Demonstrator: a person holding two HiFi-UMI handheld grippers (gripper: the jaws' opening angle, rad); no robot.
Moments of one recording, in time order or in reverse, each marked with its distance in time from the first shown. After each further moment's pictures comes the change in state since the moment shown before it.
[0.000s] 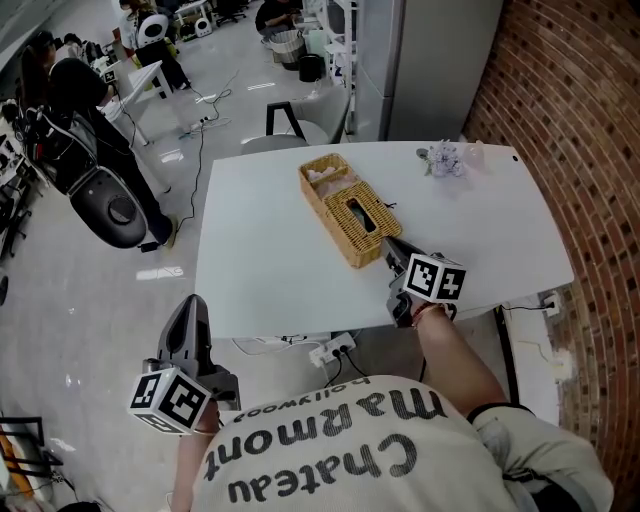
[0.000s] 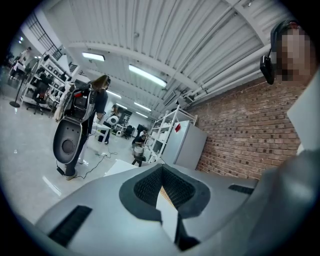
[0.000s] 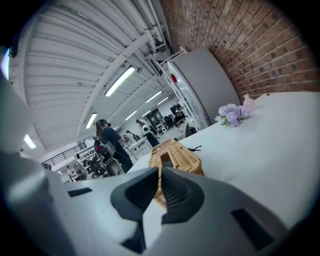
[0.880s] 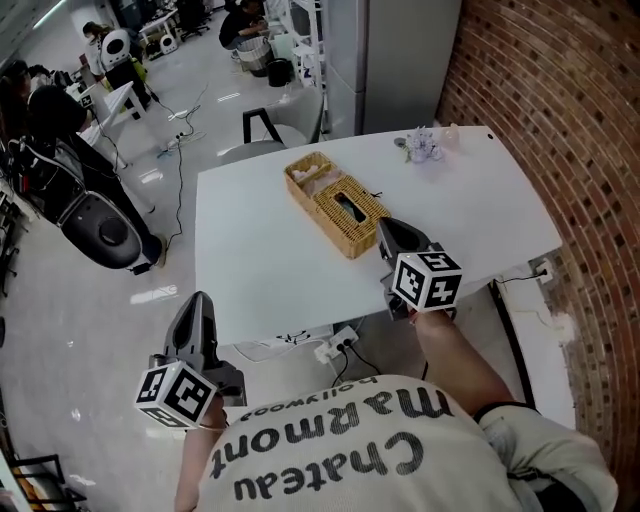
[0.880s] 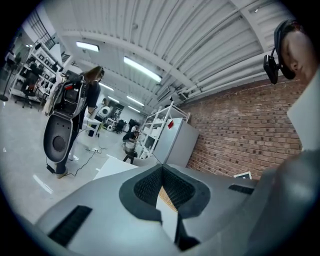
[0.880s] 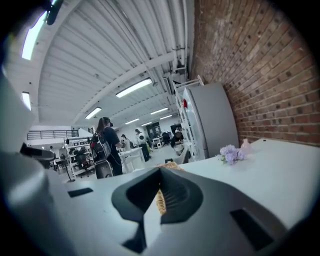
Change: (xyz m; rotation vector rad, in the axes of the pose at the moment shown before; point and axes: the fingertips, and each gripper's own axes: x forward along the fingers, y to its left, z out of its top) left arm 0.010 0.003 0.012 -0.007 0.052 -0.118; right arm -0.053 0.075 0.049 -0.257 -0.197 -0.111
